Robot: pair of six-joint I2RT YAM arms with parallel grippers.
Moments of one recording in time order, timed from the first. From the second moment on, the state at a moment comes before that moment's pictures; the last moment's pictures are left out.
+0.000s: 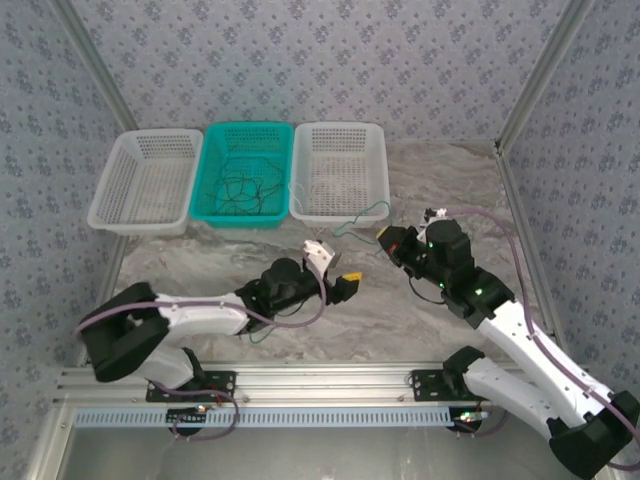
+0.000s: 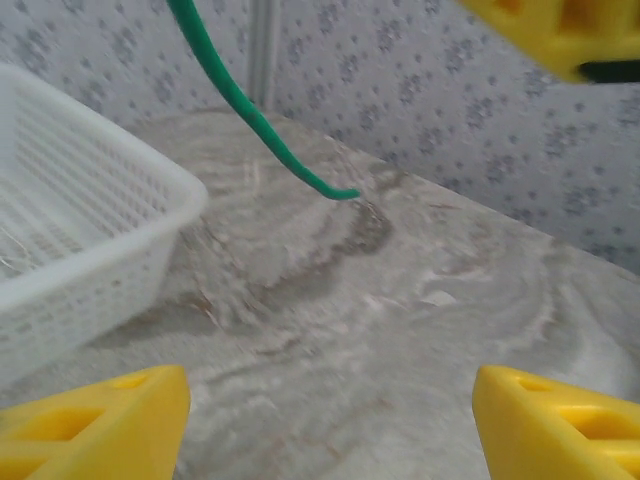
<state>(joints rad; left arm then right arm) -1.04 1.53 0.58 0.84 -0.06 -0.18 0.61 0.83 0.79 -0.33 -0.07 1.21</state>
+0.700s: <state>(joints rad) -1.03 1.70 0.70 1.26 -0.10 -0.17 0.67 0.82 0.83 -0.33 -0.03 1.20</state>
